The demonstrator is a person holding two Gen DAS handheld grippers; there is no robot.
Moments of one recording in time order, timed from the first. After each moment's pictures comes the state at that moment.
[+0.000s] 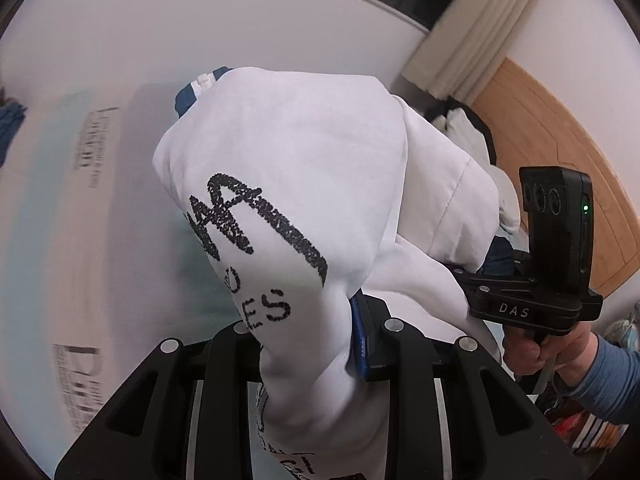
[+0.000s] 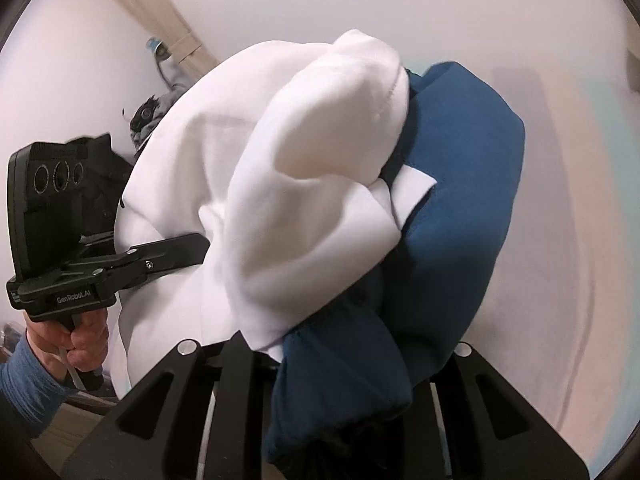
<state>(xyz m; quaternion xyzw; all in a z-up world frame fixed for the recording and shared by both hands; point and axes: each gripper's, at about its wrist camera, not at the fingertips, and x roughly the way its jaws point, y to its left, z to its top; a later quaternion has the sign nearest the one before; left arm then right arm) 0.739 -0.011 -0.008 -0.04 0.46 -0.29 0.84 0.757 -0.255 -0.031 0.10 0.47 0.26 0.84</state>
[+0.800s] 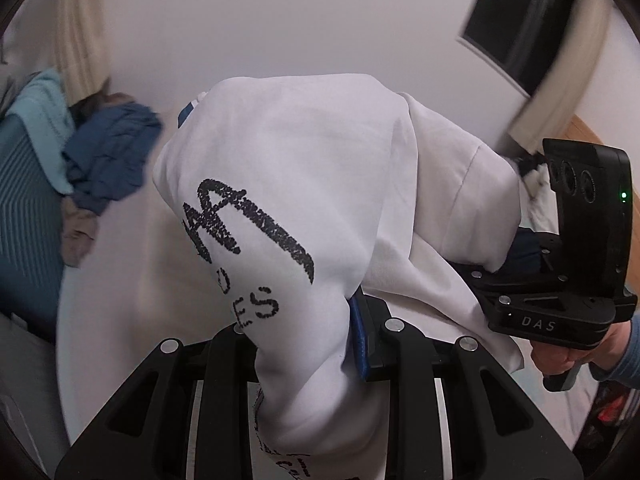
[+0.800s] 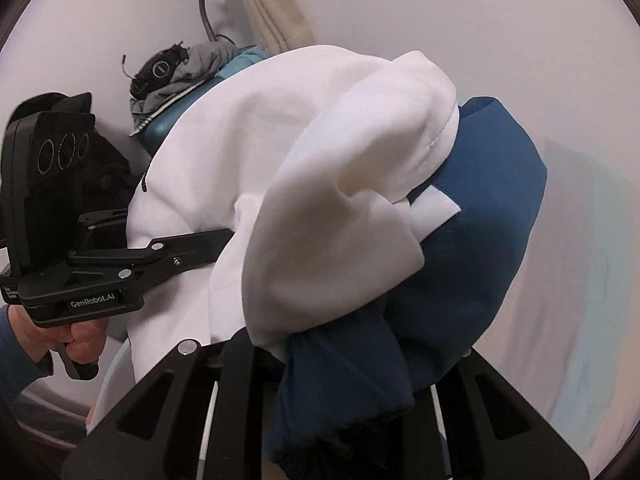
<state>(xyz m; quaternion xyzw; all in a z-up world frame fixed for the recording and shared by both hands) 0.961 0.454 -0.032 -0.03 0.43 -0.21 0.88 0.989 0.237 -0.051 0.00 0.45 0.31 0.84</state>
